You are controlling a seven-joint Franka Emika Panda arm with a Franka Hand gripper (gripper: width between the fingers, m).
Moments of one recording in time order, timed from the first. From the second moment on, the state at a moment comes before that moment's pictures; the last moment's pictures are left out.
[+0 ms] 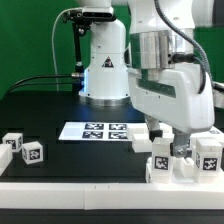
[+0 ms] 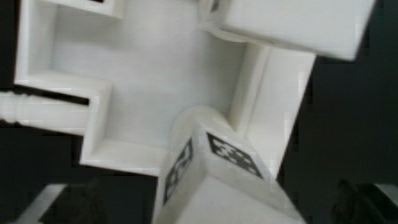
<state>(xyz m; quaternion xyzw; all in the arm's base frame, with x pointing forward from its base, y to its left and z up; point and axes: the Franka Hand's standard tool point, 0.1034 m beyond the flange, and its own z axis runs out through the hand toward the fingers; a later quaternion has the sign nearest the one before) 0.607 0.057 0.078 -0.81 0.58 -0.02 0.06</state>
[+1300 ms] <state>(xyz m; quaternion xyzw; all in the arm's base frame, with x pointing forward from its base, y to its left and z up) 0.615 0.045 0.083 -0.78 0.63 -0.04 0.05</state>
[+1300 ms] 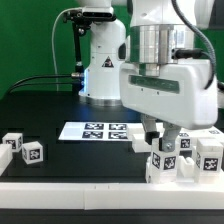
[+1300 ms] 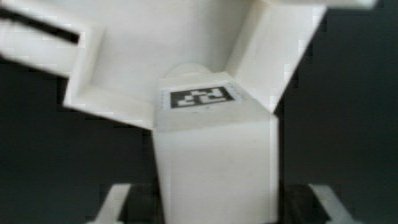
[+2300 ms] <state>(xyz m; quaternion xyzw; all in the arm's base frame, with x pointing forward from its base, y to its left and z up) 0.611 0.041 0.085 -0.57 0.82 0.00 0.08</state>
